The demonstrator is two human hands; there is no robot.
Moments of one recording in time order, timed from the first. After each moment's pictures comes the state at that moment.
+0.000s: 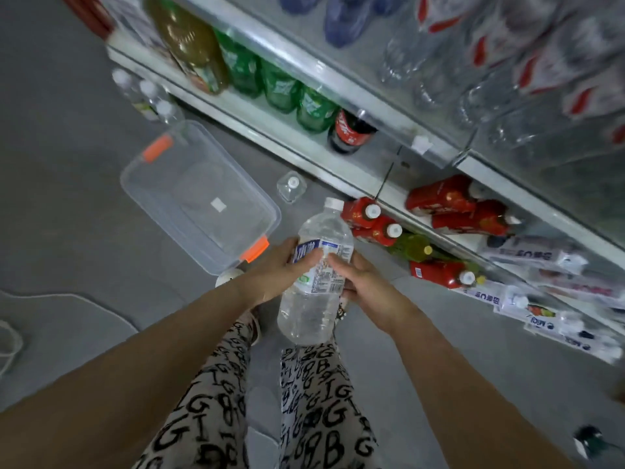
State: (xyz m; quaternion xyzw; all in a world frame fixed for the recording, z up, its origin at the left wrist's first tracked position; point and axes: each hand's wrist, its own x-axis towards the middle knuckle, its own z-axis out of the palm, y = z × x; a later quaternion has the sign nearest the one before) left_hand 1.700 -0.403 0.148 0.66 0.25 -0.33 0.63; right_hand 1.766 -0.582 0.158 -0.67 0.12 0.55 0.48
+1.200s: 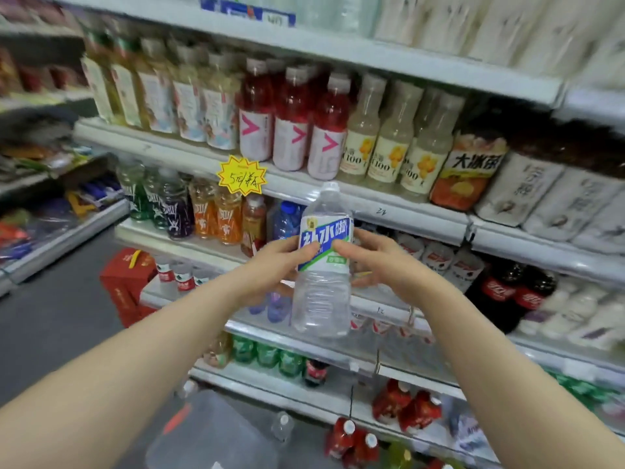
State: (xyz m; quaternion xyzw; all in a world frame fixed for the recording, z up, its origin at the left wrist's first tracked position) left_hand 1.769 -0.298 0.648 0.70 0.04 -0.07 0.71; right_hand 1.834 -0.492 0.676 -0.77 -0.19 0.24 0.56
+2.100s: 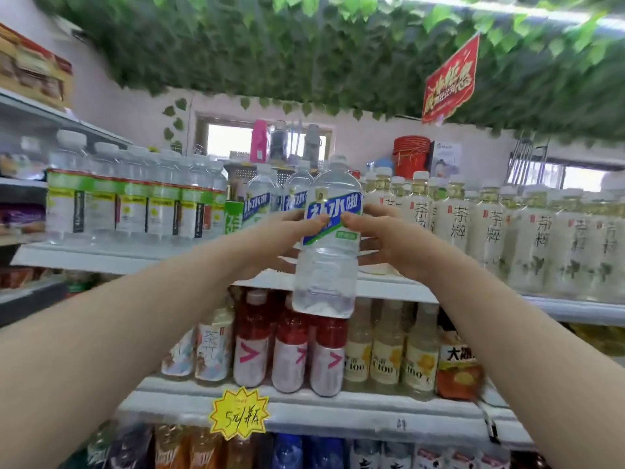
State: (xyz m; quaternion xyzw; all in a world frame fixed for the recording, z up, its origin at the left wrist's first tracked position) left_hand 1.870 -0.171 0.967 0.80 -0.18 0.06 0.57; right_hand 1.889 -0.374 0.981 -0.78 -0.24 -0.07 0.57
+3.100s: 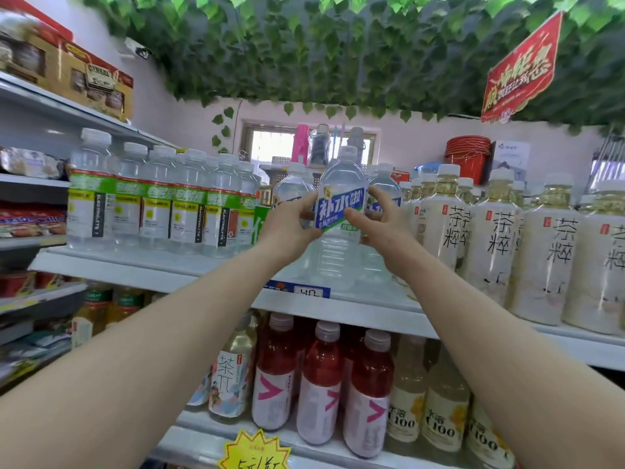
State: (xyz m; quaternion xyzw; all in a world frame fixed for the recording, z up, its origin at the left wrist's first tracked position) left_hand 1.988 -0.146 0.975 0.84 -0.11 0.35 0.40; right_hand 2.050 -0.311 0.983 -0.72 -0.28 -0.18 0.60
